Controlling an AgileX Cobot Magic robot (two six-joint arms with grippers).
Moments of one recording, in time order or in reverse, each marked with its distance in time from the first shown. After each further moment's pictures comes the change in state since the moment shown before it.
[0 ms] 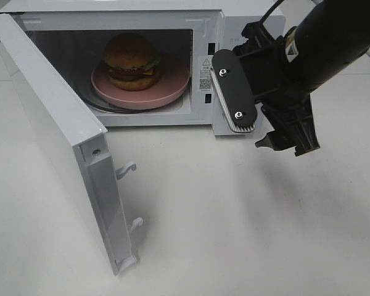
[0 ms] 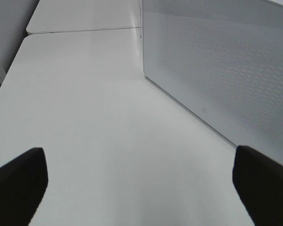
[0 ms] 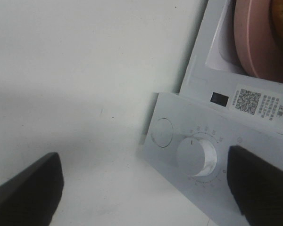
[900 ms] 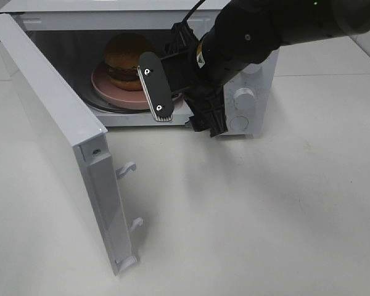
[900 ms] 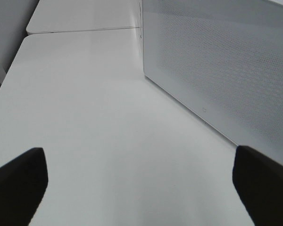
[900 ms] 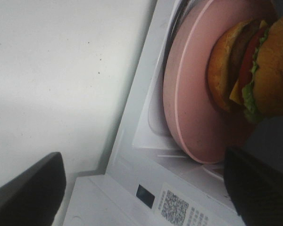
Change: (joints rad) left arm 0.000 0.000 0.000 0.000 0.000 0.000; right arm 0.071 0.347 -0.271 -0.101 -0.205 0.101
